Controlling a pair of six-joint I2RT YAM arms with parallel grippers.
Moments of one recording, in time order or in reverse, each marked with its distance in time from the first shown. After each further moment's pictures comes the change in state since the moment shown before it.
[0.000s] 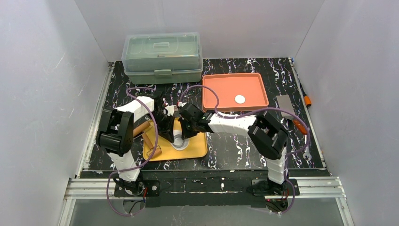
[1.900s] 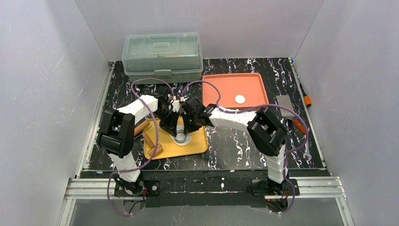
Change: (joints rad) left arm -0.074 -0.024 0.045 0.088 -0.093 0.127; right arm -0.077 0.048 0.090 -0.079 -0.055 -0.064
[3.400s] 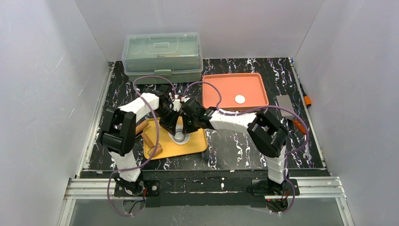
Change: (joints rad) left arm -0.010 0.060 0.082 -0.067 -0.050 0.100; right arm 0.027 -0.029 -0.074 0.113 0.068 0.068
